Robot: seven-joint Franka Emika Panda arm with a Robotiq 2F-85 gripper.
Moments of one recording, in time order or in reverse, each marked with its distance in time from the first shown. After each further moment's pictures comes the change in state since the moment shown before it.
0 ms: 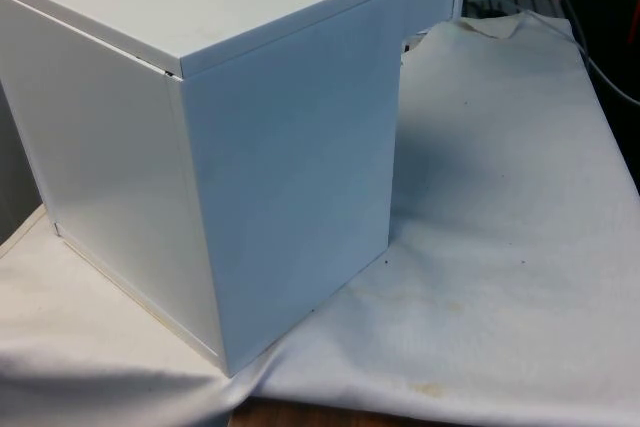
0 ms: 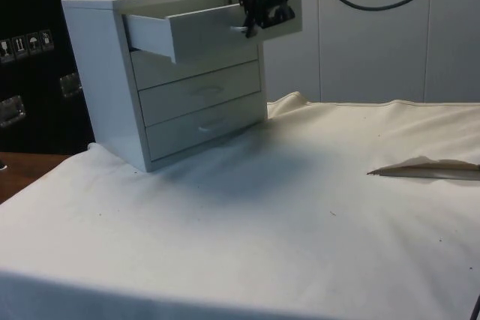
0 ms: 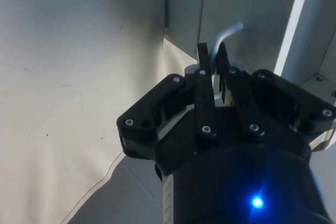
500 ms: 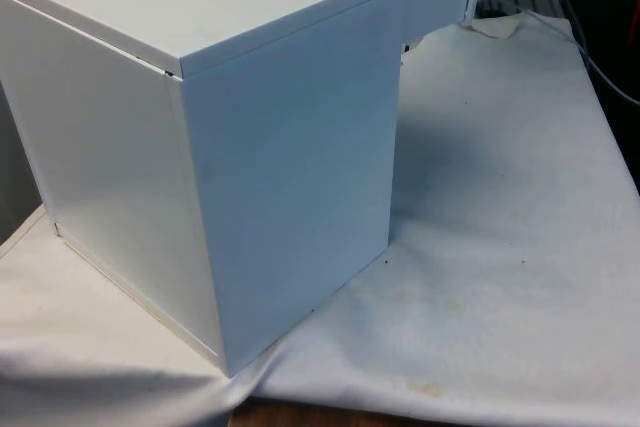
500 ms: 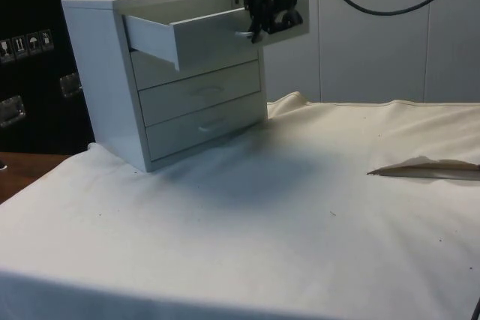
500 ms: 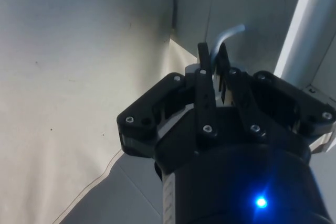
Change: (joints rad) arm 0.003 -0.022 0.051 -0.045 0.001 -0.029 0.038
